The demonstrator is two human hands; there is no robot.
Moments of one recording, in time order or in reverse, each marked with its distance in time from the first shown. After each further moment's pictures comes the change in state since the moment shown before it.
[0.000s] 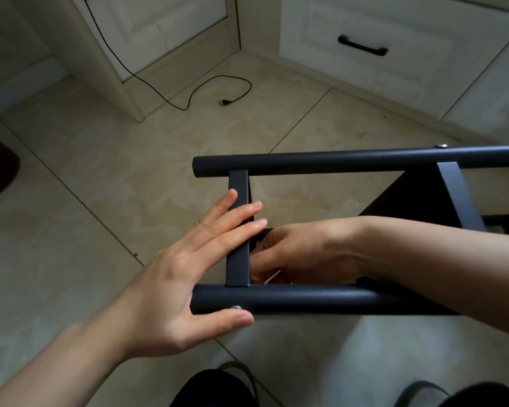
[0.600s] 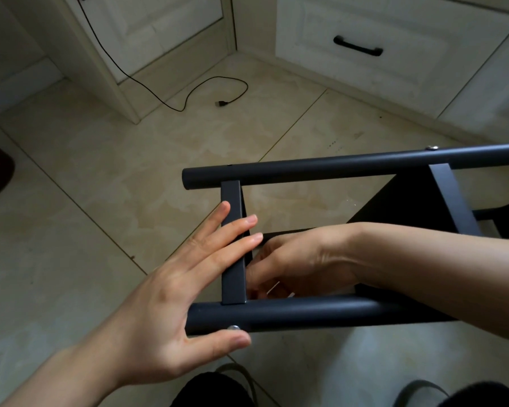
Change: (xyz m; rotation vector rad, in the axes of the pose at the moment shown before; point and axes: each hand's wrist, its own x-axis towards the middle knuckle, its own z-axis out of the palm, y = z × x) left_hand -0.011 0.006 0.004 0.027 -0.012 0.001; right_hand 0.000 0.001 0.005 -0.082 -0.040 0.067
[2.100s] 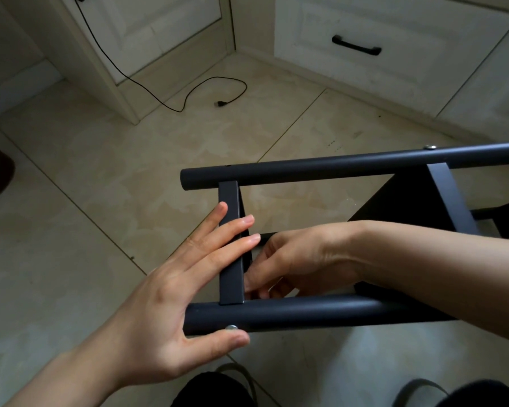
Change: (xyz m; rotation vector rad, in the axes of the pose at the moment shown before) left_hand 0.000 0.002 0.002 -0.003 0.021 0.002; right_hand -0.007 -0.001 -0.006 -0.024 0.002 0.020
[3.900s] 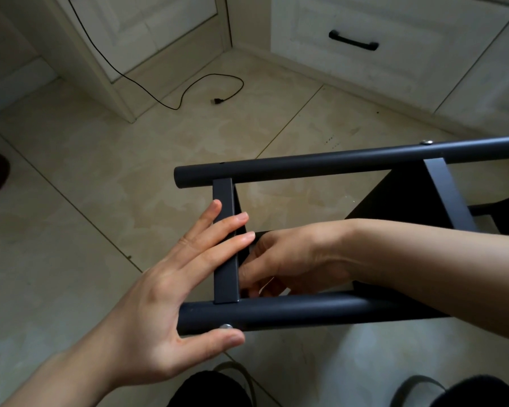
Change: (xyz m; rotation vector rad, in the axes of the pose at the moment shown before) left_hand -0.001 -0.002 0.001 -0.025 0.013 -0.007; right_hand 0.004 -0.001 0.004 0.006 0.020 -0.030
